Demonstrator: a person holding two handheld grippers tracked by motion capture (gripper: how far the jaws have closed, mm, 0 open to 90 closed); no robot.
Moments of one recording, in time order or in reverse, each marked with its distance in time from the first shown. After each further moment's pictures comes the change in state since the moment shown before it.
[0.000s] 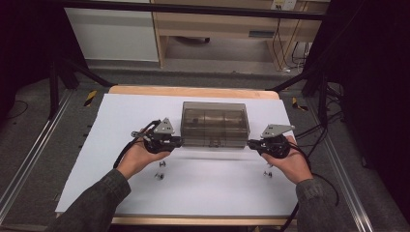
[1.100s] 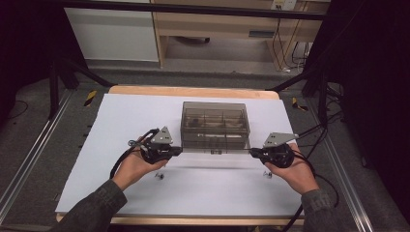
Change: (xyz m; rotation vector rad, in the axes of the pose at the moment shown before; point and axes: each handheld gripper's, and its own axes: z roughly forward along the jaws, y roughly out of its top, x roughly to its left) left arm -0.028 -0.008 -0.018 0.016 -0.037 0.017; right arm 0.022 -0.008 -0.020 0.022 0.011 -0.032
